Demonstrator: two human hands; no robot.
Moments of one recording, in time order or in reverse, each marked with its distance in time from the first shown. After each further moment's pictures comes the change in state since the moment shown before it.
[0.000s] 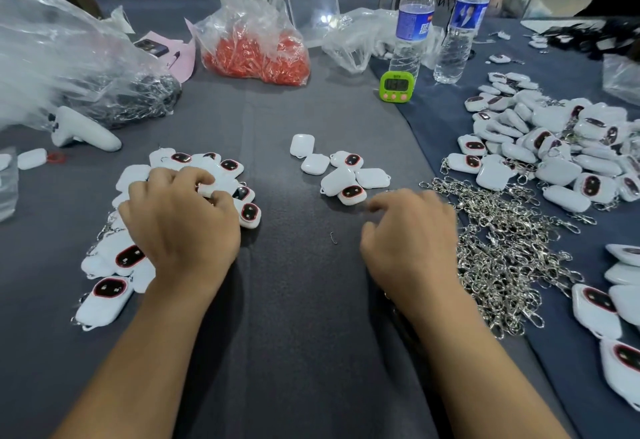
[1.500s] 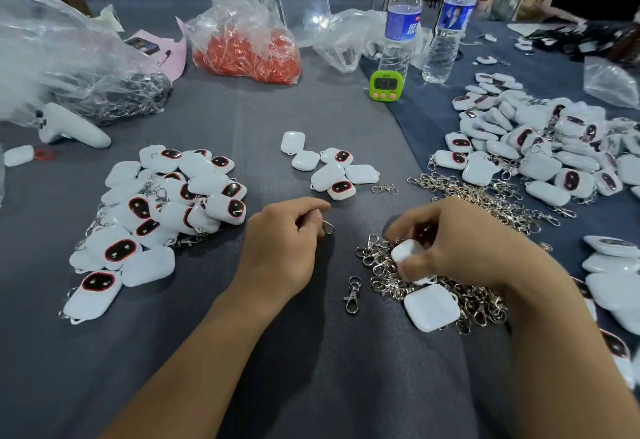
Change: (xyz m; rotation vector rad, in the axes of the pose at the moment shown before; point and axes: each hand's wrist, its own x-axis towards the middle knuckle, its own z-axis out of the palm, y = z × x) left_hand -0.058 0.062 0.003 -0.640 -0.590 0.090; right_hand 0.008 0.062 -0.059 0.195 -0.555 -0.014
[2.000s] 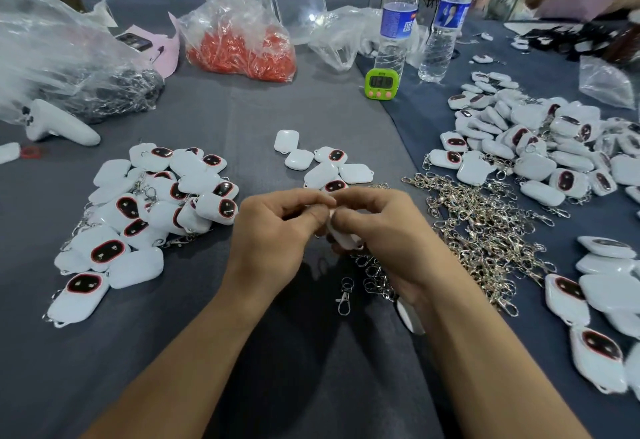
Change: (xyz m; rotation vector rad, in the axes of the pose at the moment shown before) left_hand 0.002 0.007 0.002 -0.435 0.007 0.033; right_hand 0.026 -0.043 0.057 0.943 0.096 -0.146
